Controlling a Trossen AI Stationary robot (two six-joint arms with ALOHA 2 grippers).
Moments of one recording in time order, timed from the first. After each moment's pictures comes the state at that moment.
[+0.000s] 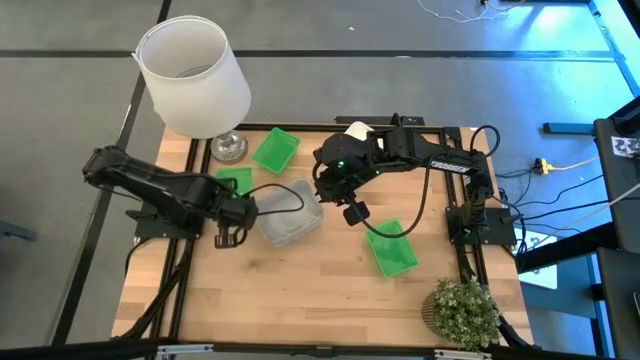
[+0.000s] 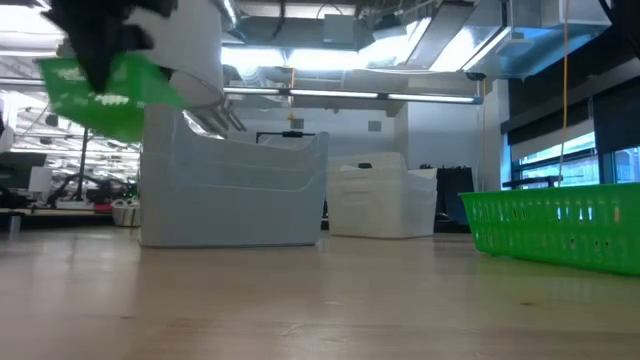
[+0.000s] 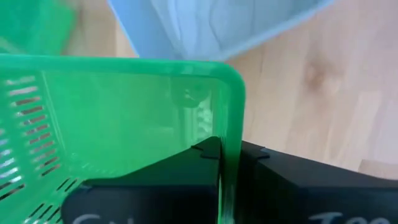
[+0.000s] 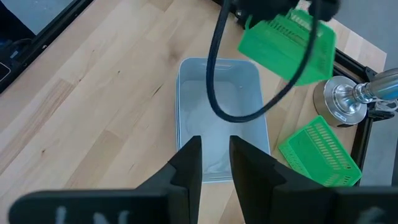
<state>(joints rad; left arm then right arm) -0.27 1.23 1.13 -1.29 -0.19 -0.37 0.02 1.95 2.32 -1.26 -0.13 -0.51</state>
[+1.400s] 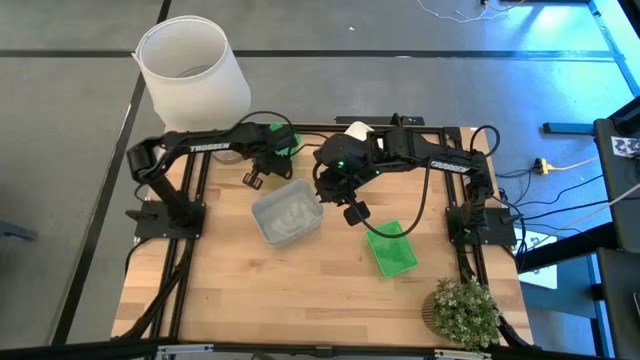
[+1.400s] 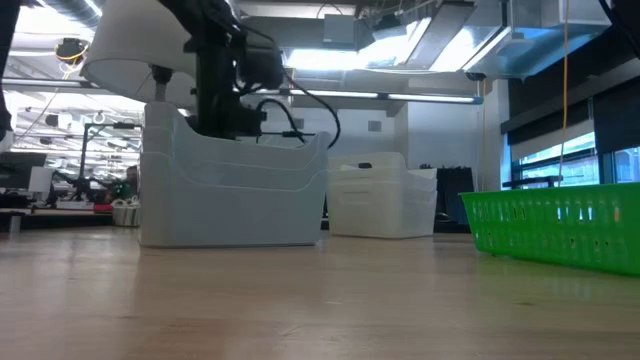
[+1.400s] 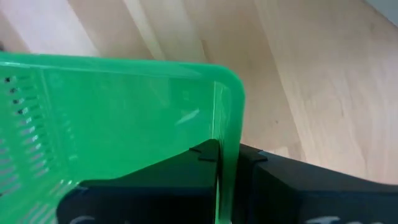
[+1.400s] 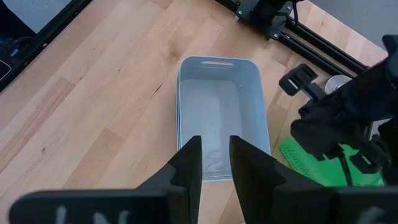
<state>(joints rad) 0.47 1.63 1.19 -0.91 -0.20 0.91 0.02 1.95 2.32 -1.27 -0.13 -0.51</state>
